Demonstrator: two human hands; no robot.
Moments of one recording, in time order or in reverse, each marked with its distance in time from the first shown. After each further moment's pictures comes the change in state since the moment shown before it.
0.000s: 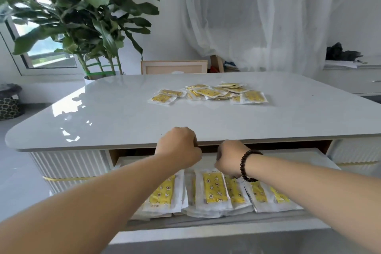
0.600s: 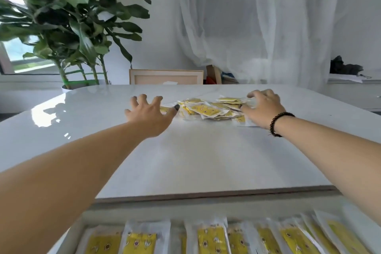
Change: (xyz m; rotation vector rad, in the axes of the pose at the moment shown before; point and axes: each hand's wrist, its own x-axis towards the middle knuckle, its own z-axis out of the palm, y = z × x) left_hand 0.191 -0.055 -0.013 0.125 0.189 -0.201; right_hand 0.179 0.080 -0.119 0.108 0.642 0.024
